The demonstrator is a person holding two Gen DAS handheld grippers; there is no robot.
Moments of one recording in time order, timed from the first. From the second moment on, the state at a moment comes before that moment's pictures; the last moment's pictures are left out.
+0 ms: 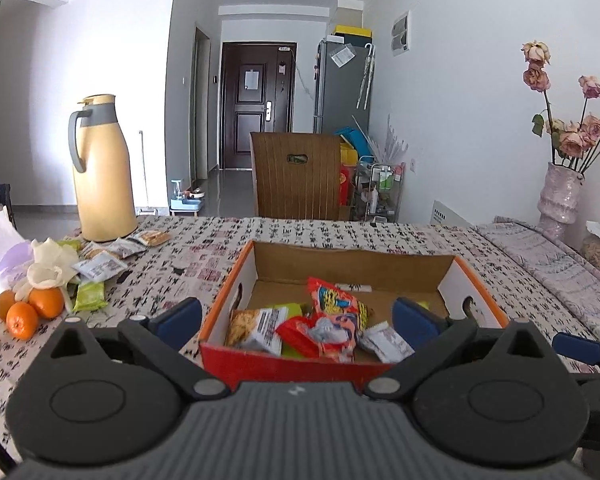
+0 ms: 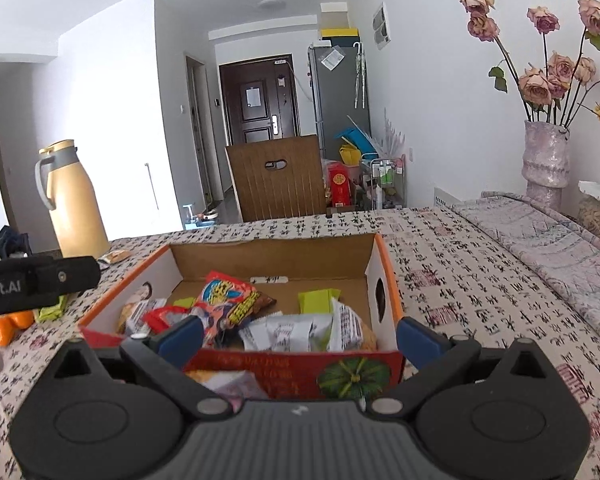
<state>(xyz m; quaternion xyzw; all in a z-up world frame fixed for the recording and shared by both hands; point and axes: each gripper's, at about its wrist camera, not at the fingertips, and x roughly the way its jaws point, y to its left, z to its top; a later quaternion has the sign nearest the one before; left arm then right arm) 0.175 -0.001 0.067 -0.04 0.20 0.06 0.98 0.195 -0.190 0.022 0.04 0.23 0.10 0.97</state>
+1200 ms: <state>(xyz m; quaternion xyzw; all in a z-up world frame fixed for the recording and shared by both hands) 0.098 0.026 -0.004 -0.04 0.31 0.04 0.95 0.127 -0.197 -0.038 0.01 0.34 0.12 0.93</state>
